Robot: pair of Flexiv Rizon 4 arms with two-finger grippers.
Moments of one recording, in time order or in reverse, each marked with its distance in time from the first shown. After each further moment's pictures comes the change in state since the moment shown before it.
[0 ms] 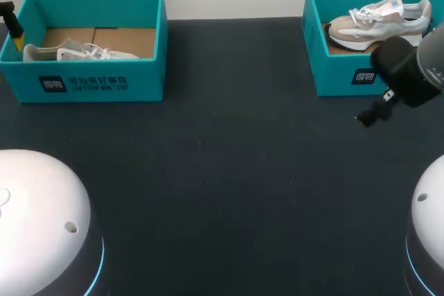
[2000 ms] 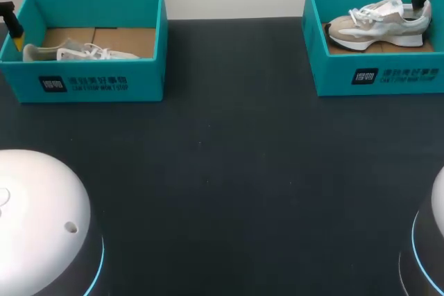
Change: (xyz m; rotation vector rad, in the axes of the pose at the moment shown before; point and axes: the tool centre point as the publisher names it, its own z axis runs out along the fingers) left arm 0.000 0.000 0.000 0.000 0.000 0.000; right arm -0.335 0.066 0.054 0.033 -0.211 0.706
